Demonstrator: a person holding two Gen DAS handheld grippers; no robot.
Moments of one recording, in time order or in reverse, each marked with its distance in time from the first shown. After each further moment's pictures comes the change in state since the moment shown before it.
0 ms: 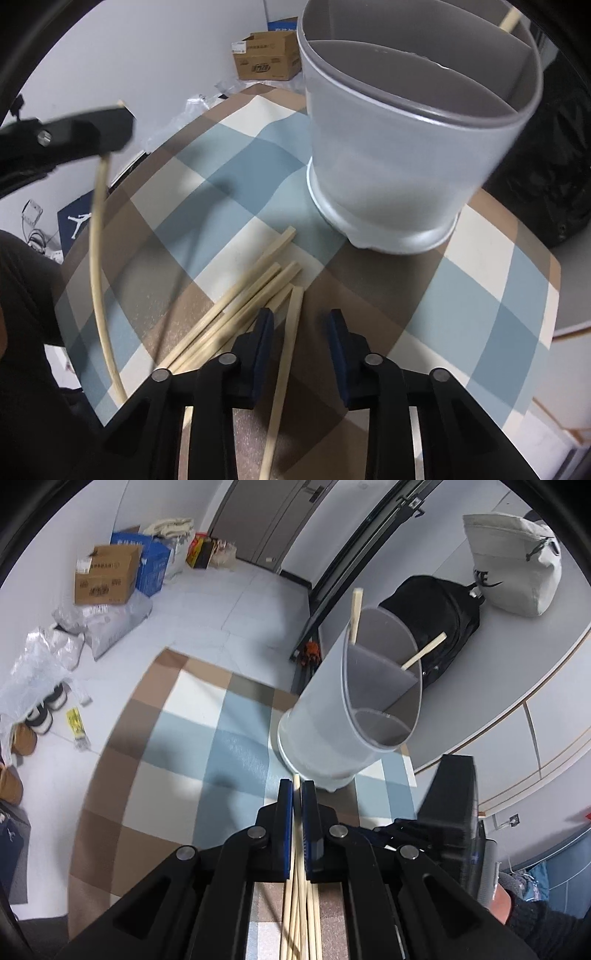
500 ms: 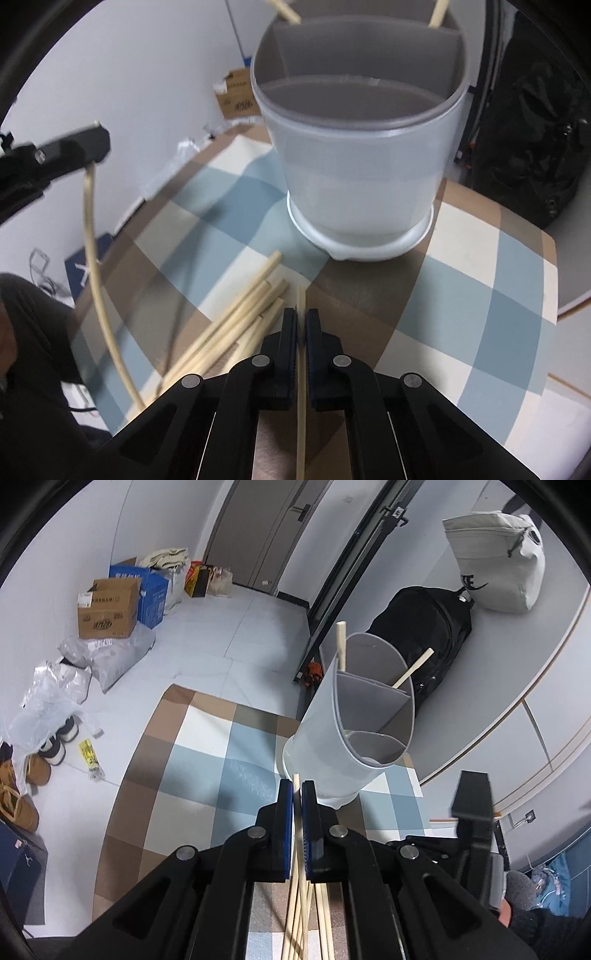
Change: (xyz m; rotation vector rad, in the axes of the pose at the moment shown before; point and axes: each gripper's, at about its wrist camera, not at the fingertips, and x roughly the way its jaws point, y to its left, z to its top) left arm -0.011 -0.008 0.001 0.079 -0.079 0.045; right arm -0.032 -0.019 -0.018 0.158 -0.175 0.062
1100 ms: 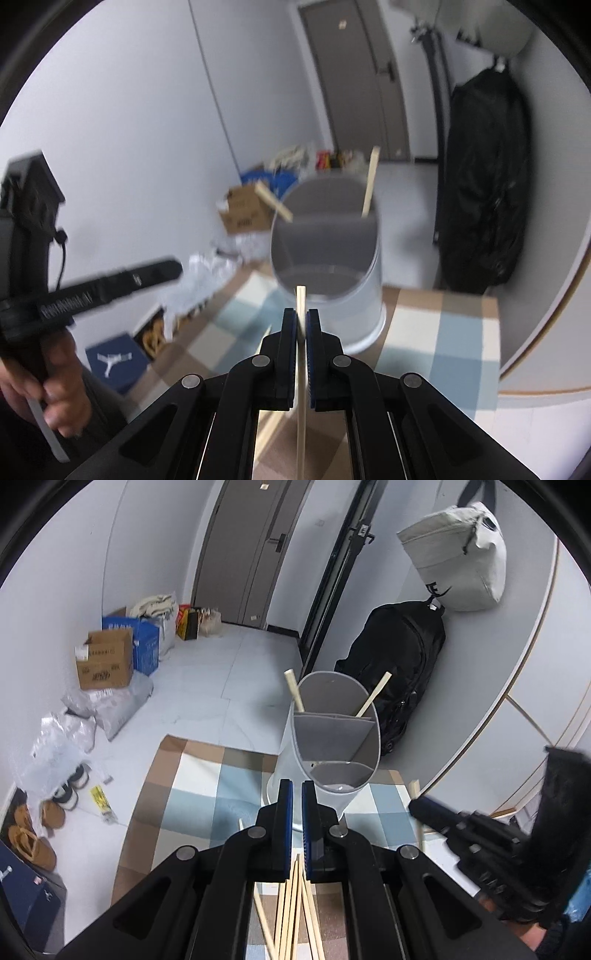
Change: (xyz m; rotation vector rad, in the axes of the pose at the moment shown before) left arm -0.025 -0.044 0.005 0.128 -0.126 0.045; right arm -0.118 -0.001 0.007 0.116 -0.459 0.015
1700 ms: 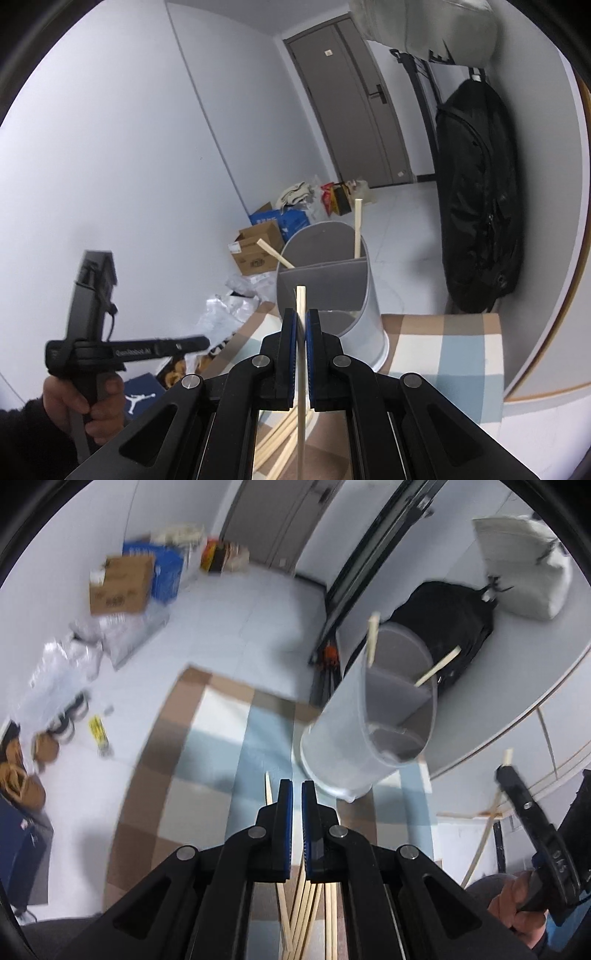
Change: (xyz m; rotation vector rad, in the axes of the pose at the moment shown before) left arm 0.048 0.059 -0.008 -0.194 0.286 -0.003; right arm -0.005 -0.018 0.005 0.091 -0.083 0.074
